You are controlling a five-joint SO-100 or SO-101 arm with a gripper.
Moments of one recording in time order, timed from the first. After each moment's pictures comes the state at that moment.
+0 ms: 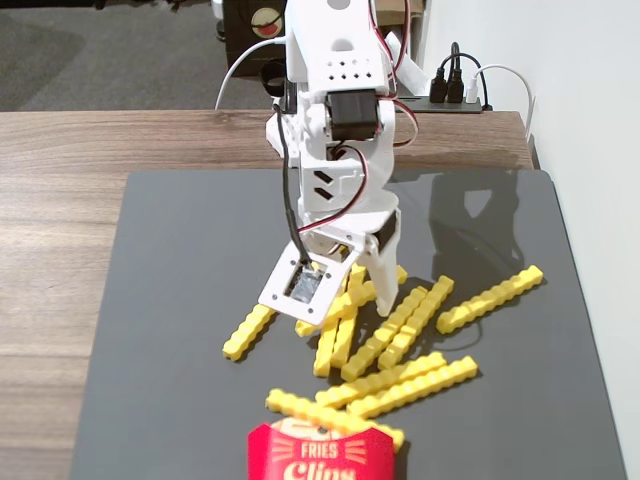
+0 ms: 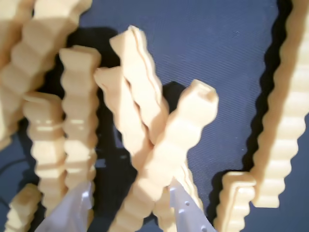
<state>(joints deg) -5.8 96.8 116.8 56.5 -56.2</state>
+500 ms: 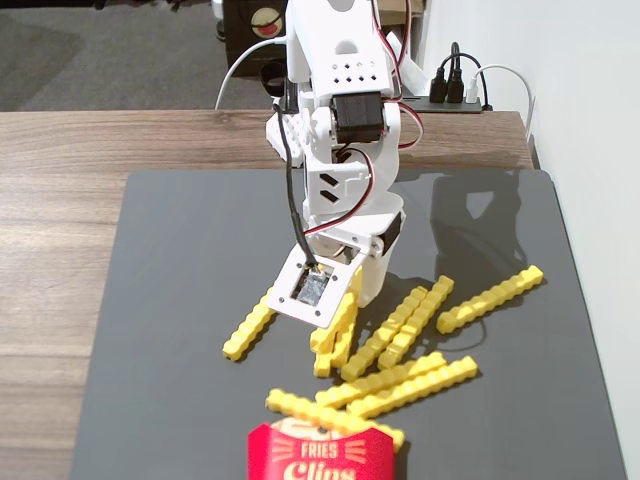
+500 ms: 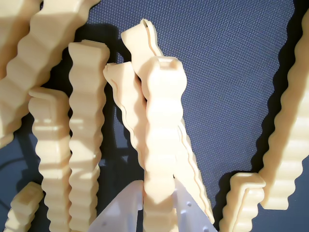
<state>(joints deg) -6.7 95.8 116.6 56.4 -56.1</state>
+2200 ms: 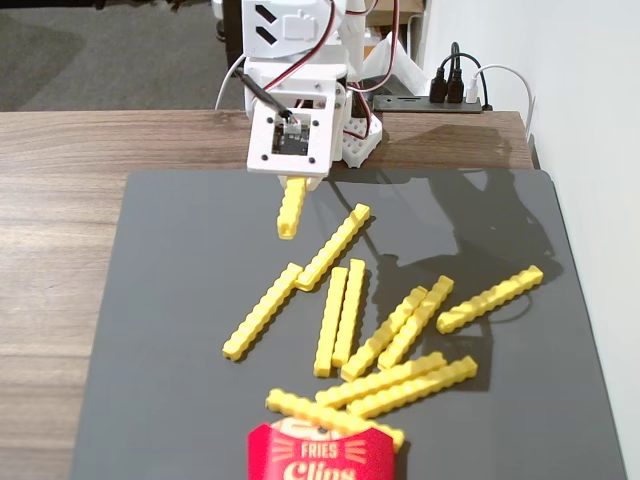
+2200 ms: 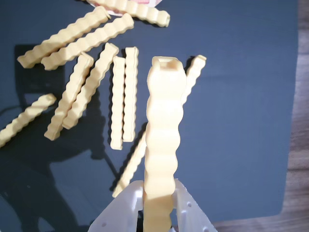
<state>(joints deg) 5.2 111.9 87.5 96.5 -91.6</state>
